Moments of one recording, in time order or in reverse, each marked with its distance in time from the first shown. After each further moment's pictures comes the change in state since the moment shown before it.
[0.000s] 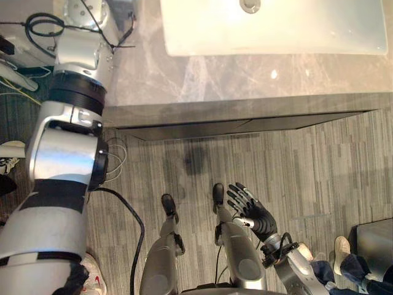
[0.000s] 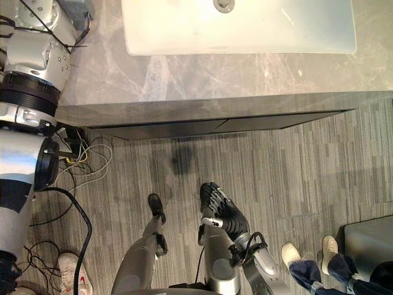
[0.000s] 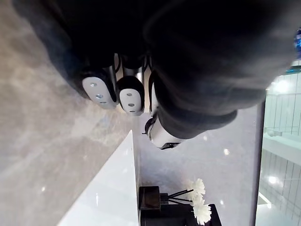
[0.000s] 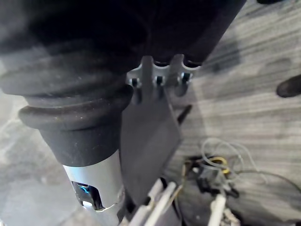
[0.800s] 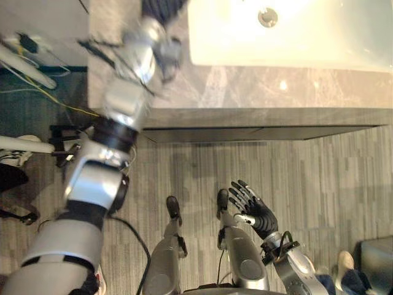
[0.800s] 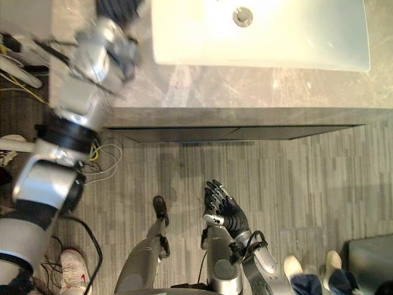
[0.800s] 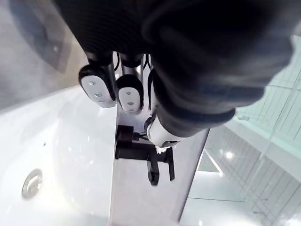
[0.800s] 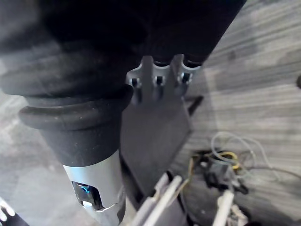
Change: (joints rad) left arm 0.816 -0.233 -0.008 -0.722 -0.121 -0.045 -0.062; right arm -0.044 0.074 -0.099 0.099 -0.004 -0.016 -0.048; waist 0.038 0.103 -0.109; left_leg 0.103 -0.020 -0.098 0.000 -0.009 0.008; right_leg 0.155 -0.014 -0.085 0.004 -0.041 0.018
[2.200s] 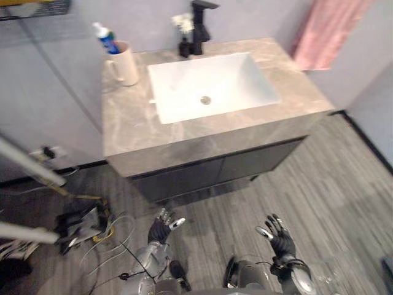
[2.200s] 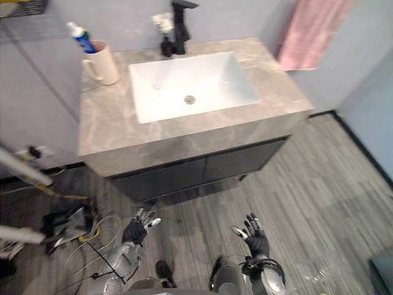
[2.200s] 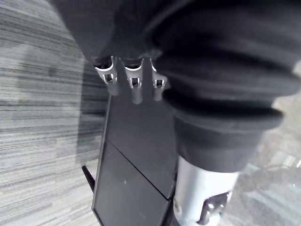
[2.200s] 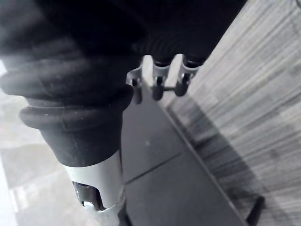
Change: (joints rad) left arm 0.949 -0.303 0.216 0.209 0.063 0.067 -0.114; right arm -0.072 0.130 -0.106 0.346 -0.203 -0.046 -0.143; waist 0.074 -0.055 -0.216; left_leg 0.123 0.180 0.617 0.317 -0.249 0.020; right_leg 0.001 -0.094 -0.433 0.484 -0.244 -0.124
